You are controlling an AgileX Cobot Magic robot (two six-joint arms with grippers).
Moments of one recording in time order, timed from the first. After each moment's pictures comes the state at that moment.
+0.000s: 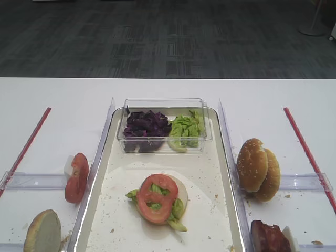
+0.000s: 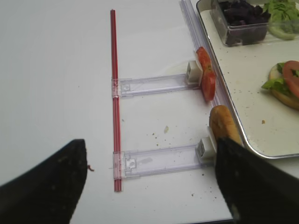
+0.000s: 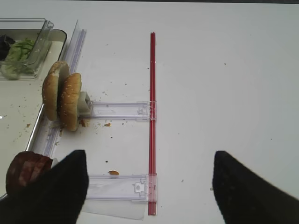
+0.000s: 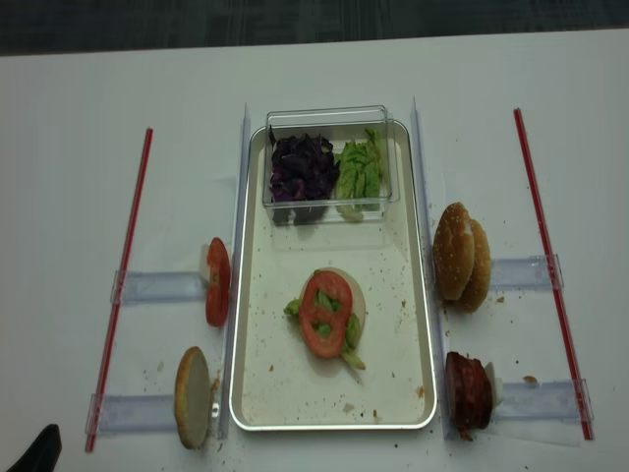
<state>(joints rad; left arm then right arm) -0.04 -0.02 -0.49 0.00 1.19 -0.02 -0.02 -0.01 -0.48 0.05 1.13 -0.04</state>
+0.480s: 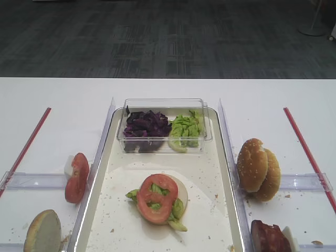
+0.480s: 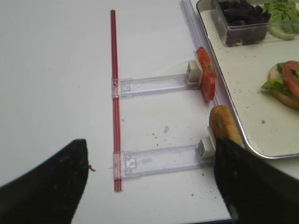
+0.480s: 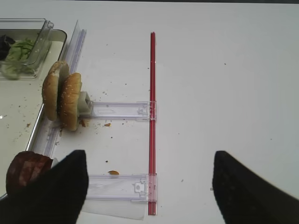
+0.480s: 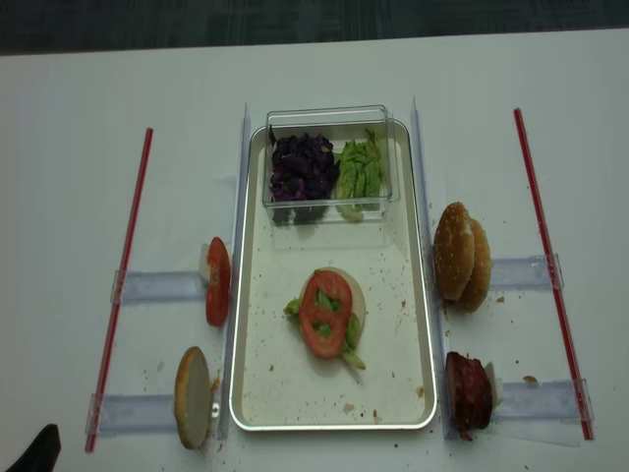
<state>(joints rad) -0.04 -0.02 -0.49 0.00 1.19 -0.02 -0.02 -0.01 -0.48 0.05 1.13 -0.04</state>
